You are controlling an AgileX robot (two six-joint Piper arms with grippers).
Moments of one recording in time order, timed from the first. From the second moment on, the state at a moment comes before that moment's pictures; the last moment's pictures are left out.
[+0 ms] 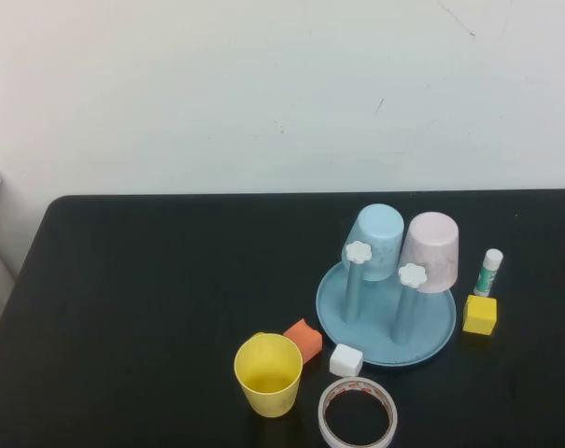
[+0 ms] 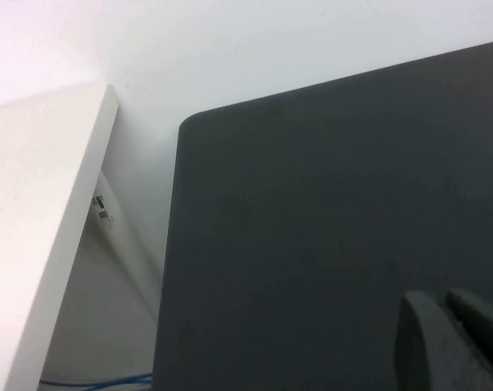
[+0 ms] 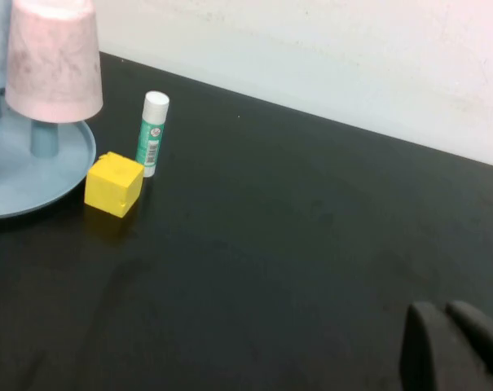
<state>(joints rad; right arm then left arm) -0.06 -0.02 0.02 -0.07 0.40 -0.23 -0.06 -0.01 0.02 -0.09 0.35 0.23</state>
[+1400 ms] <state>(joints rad) -0.06 -0.02 0.03 0.71 0.36 -0.22 -0.06 -0.01 0.02 -0.53 0.27 0.07</state>
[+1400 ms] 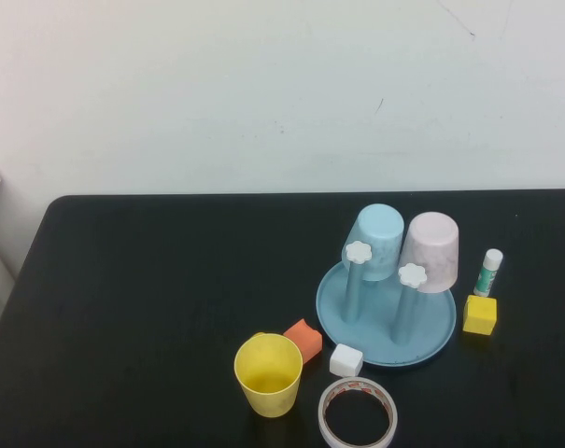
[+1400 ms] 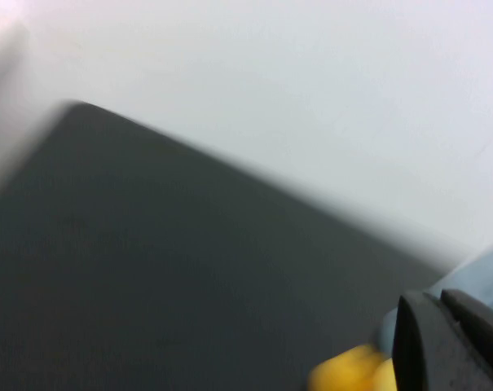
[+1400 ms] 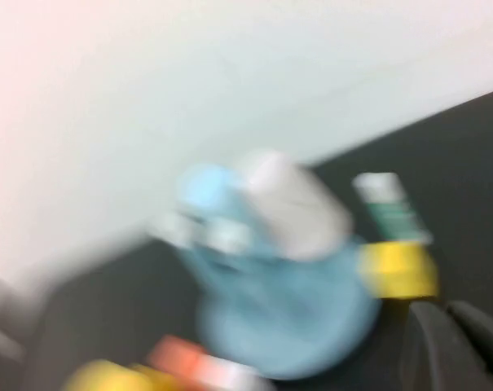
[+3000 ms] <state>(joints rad) -0.06 -0.02 0.03 1.06 0.57 -0.60 -0.37 1.05 -0.88 -0.10 0.87 0.37</state>
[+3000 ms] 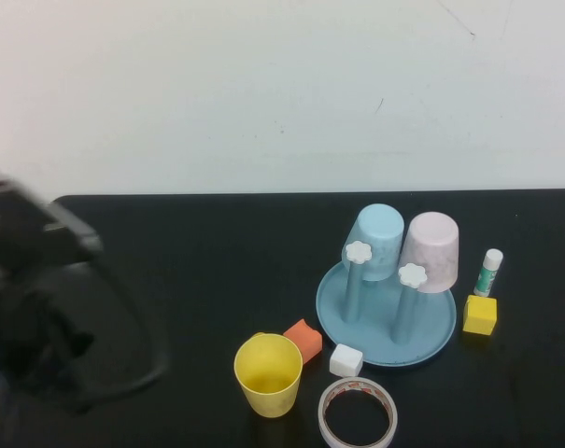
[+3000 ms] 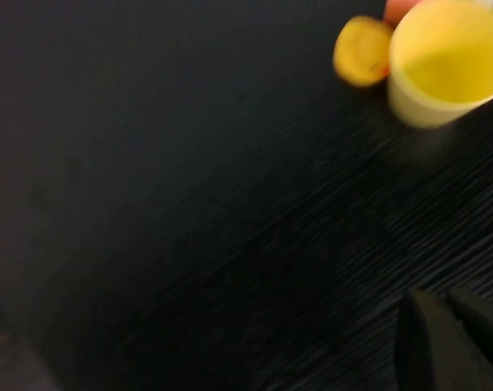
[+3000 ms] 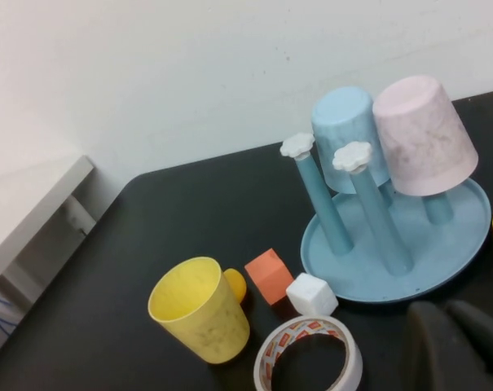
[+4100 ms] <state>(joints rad) -0.06 -0.02 0.03 1.05 0.63 -0.61 -0.57 2.06 -1.44 -0.09 0.88 0.11</state>
